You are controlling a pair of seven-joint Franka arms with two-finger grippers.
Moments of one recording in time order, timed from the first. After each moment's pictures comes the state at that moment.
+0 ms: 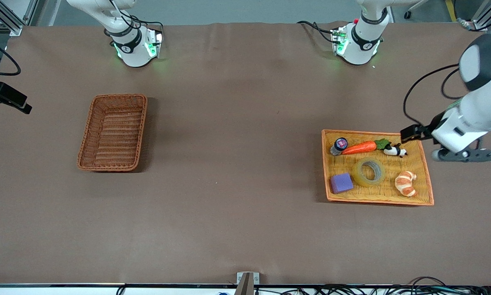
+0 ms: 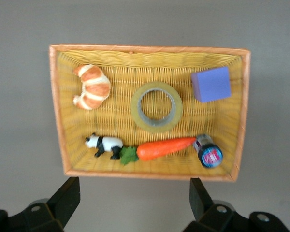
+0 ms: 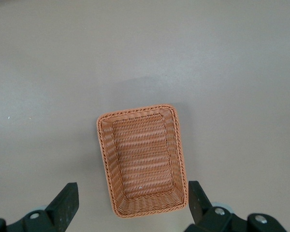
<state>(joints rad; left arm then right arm) 0.05 0.15 -0.12 -1.78 0.03 1.86 -0.04 -0.02 -0.01 -0.05 -1.52 -0.01 1.53 0.09</state>
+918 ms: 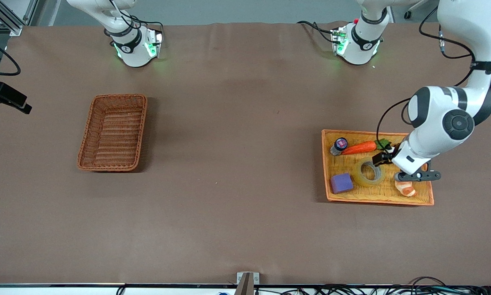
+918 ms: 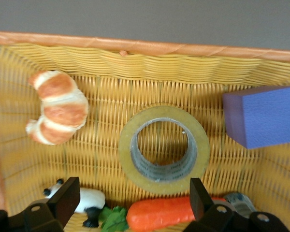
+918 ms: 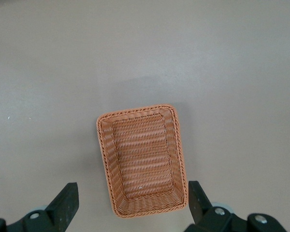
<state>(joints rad) 0.05 0.33 -0.12 -1.99 0.09 2.31 -0.13 -0.02 -0.01 -0.05 -1.52 -0.01 1.53 0.09</state>
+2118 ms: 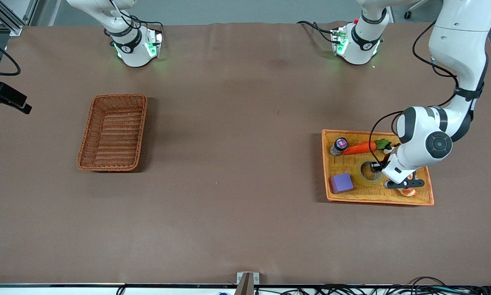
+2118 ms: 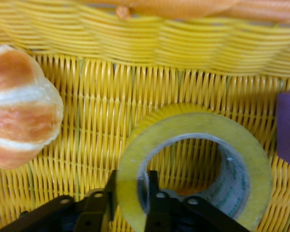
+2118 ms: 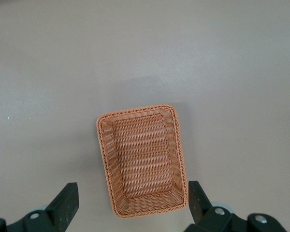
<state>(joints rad) 0.07 0.49 -0.12 -1.97 0.09 2.41 -0.14 -0.02 -0.01 -0.05 -1.52 -0.01 1.53 0.09</state>
